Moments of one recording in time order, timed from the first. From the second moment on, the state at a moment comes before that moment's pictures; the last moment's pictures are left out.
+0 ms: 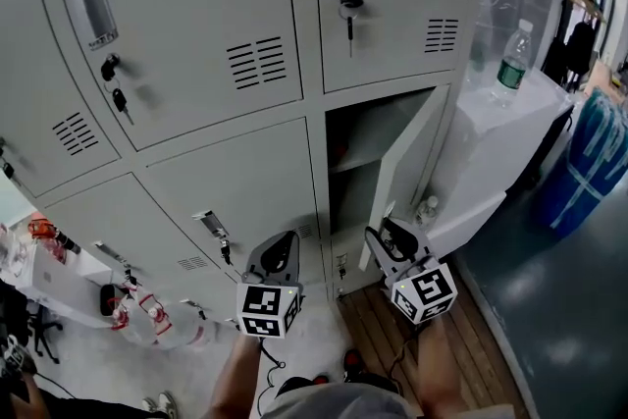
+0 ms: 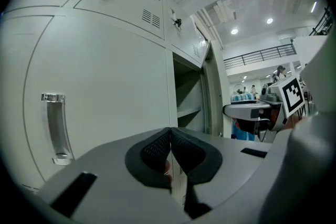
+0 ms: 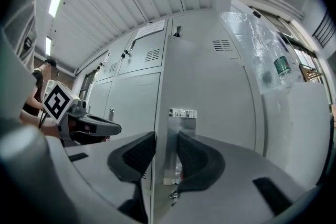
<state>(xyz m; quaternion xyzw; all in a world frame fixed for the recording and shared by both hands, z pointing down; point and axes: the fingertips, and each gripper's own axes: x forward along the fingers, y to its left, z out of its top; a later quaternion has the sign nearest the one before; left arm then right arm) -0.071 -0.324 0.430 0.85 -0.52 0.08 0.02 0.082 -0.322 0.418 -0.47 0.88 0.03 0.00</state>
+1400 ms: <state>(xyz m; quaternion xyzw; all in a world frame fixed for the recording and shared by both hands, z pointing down) -0.120 -0.360 0.428 0.81 -0.58 0.08 0.02 0.018 -0.411 0.416 -0.42 0.91 0.03 0.00</state>
